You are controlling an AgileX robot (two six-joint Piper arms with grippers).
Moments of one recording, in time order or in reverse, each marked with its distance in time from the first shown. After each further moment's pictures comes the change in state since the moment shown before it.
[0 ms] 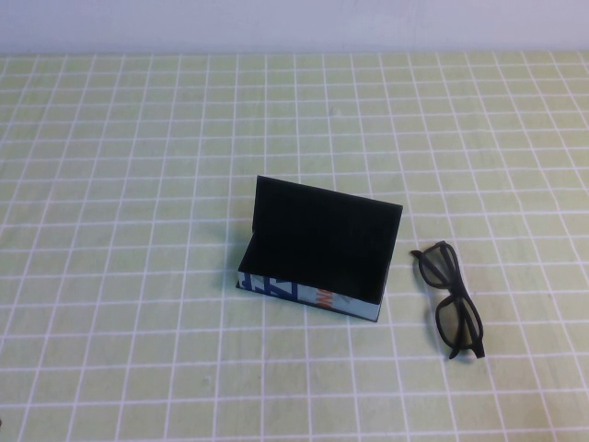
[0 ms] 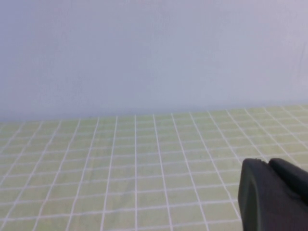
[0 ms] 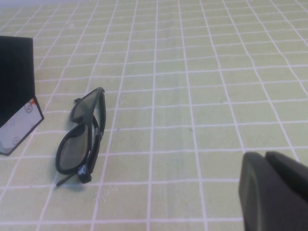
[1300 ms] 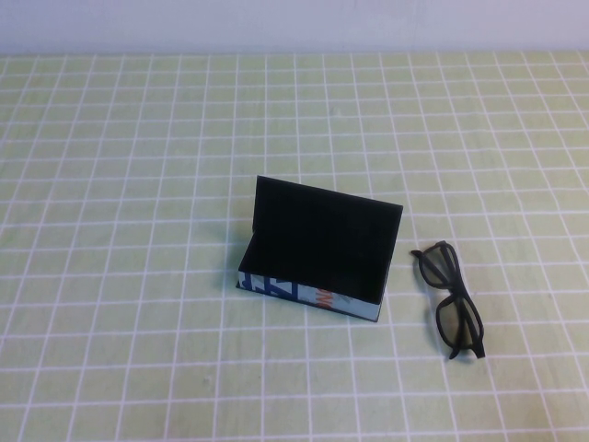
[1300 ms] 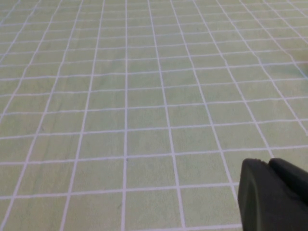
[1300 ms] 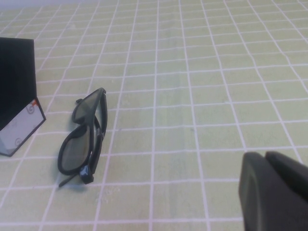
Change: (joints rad) right arm 0.000 0.000 0.001 0.009 0.000 0.000; left arm 0.029 -0.244 0.099 0.070 0.438 -0.081
